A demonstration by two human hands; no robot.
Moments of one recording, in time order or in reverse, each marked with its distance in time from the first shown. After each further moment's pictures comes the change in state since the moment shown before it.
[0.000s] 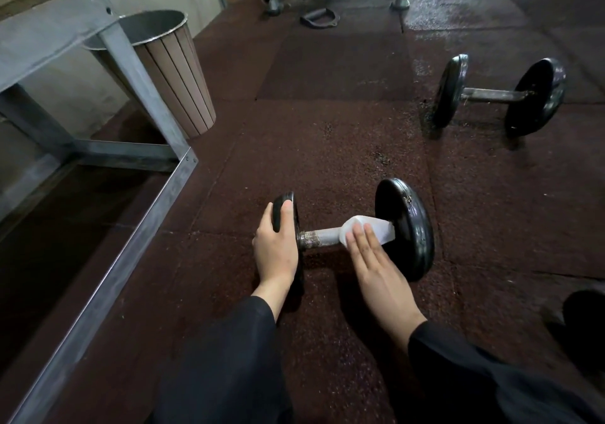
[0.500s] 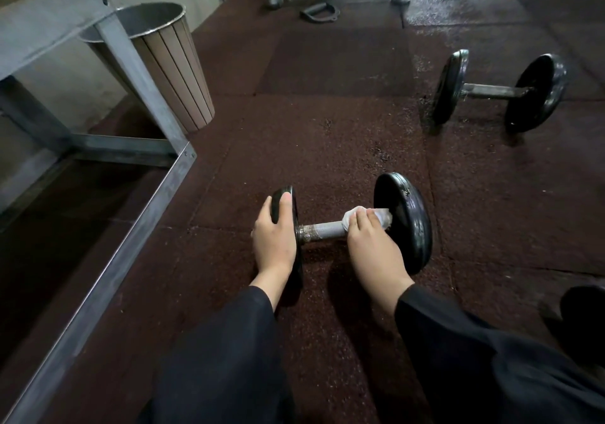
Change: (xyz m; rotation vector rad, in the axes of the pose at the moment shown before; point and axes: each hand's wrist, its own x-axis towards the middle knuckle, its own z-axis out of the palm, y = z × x) left_hand 0.004 0.002 0.000 -0.004 -0.010 -0.015; right_hand 0.038 -0.011 -0.025 -0.230 -0.153 0.039
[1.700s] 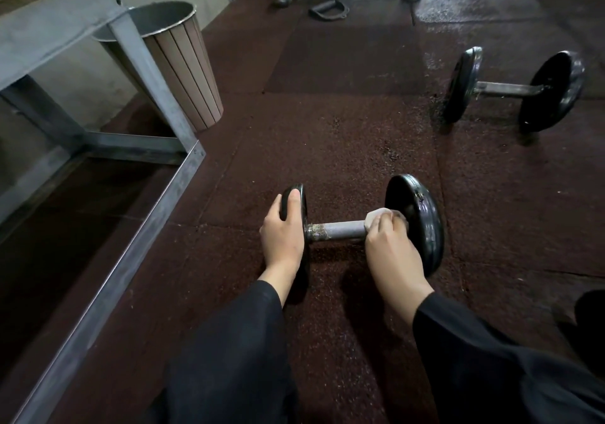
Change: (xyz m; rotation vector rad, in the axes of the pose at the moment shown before) left_hand 0.006 -0.002 0.001 -0.024 -0.020 -0.011; right_hand -0.009 0.005 -0.007 -0.226 -0.050 0.126
